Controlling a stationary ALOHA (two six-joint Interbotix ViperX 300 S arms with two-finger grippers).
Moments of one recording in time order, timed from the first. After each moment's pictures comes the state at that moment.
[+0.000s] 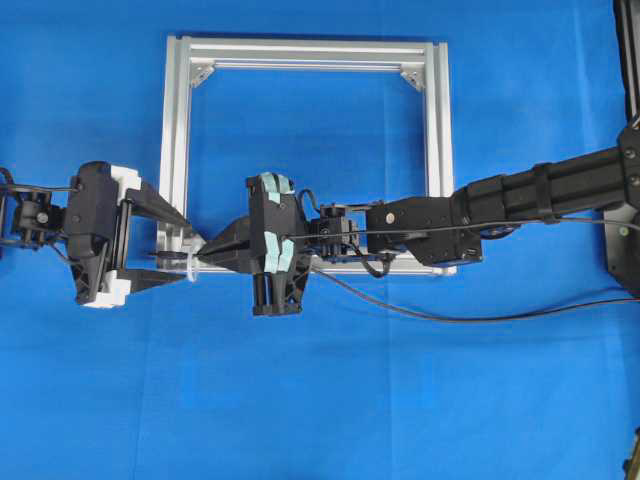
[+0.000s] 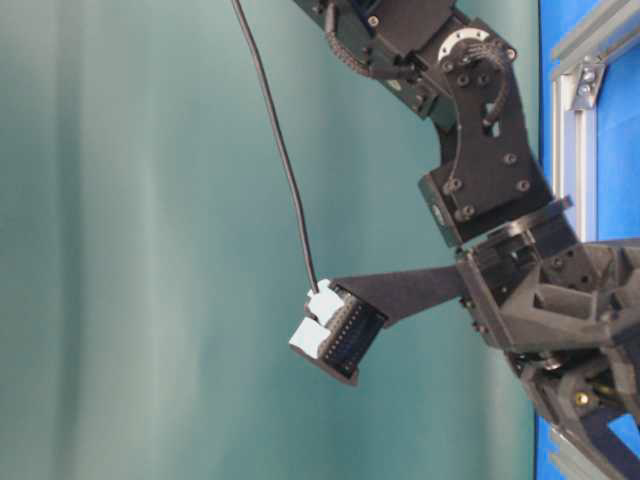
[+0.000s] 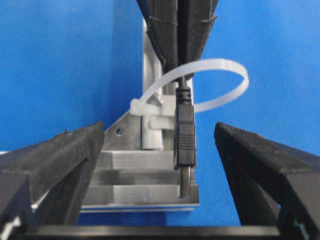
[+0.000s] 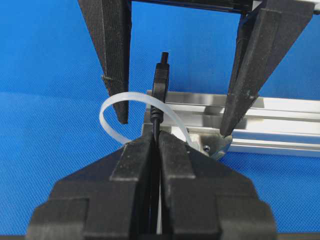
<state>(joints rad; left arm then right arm) -0.13 -0.11 1.25 -0.08 -0.62 -0.02 0.05 0.46 0.34 0.03 -0.42 0.13</state>
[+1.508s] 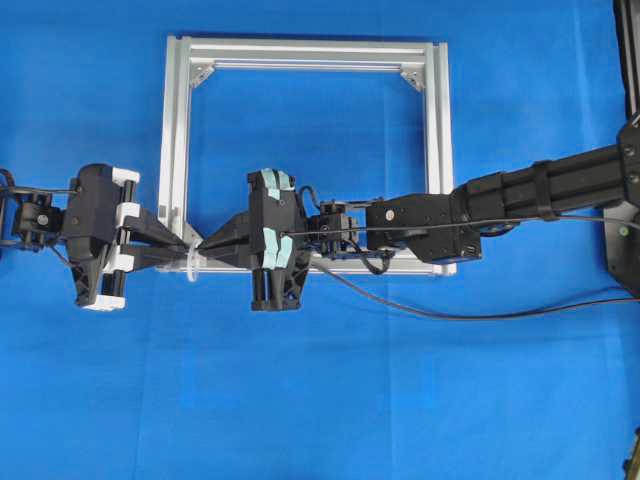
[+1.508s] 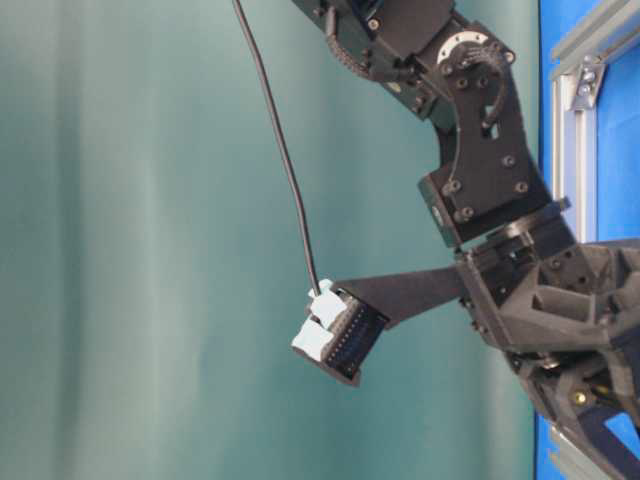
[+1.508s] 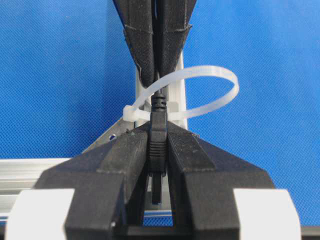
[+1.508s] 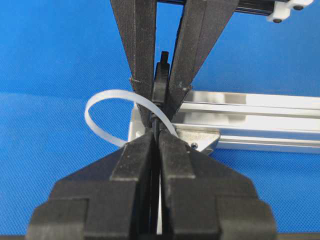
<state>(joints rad) -0.13 -0.11 1.24 -0.08 -0.62 -0.02 0.05 0.46 0.34 0.03 -0.42 0.13</state>
